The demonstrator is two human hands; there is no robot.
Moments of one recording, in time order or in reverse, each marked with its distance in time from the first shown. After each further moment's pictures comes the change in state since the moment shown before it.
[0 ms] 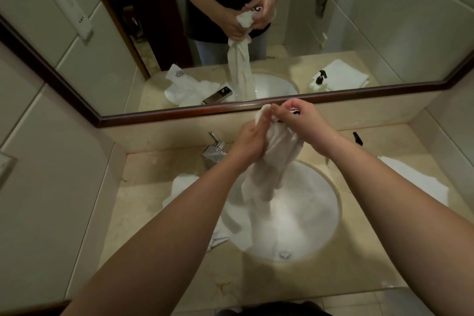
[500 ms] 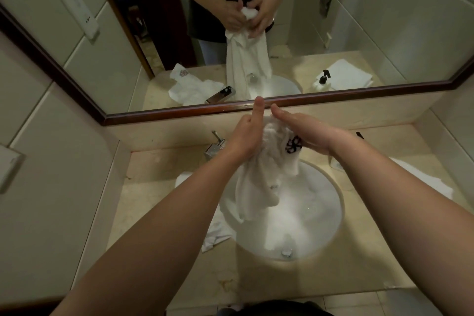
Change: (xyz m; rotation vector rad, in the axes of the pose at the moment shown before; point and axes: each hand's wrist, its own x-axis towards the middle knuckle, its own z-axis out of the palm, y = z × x) left_hand -0.006 0.016 -0.013 0.123 0.033 -0.032; right_hand -0.003 -0.002 -0.004 -0.002 -0.392 0.181
